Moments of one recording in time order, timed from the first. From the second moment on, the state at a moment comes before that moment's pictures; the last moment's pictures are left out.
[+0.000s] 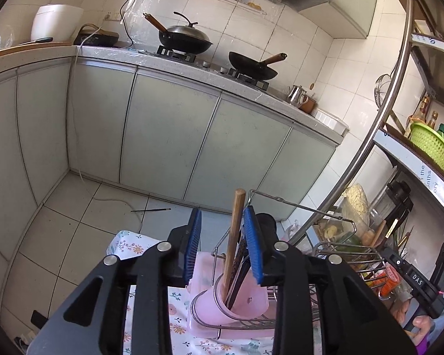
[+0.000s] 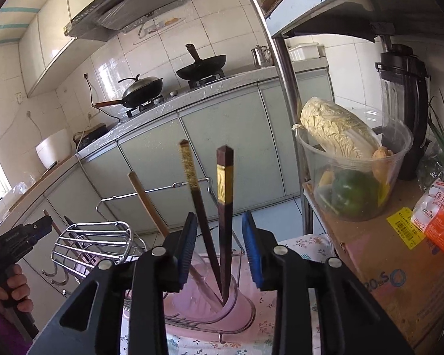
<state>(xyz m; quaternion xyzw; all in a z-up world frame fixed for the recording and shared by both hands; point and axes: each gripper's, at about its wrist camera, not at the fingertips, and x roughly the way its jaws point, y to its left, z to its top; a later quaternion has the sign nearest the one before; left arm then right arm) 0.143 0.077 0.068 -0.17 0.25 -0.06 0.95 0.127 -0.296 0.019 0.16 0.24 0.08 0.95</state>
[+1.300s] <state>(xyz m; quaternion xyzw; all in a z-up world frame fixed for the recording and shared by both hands) 0.093 -0.071 -0.132 -0.08 0.57 -0.17 0.80 0.020 -0.246 -0.145 0.25 0.49 0.23 0.80</state>
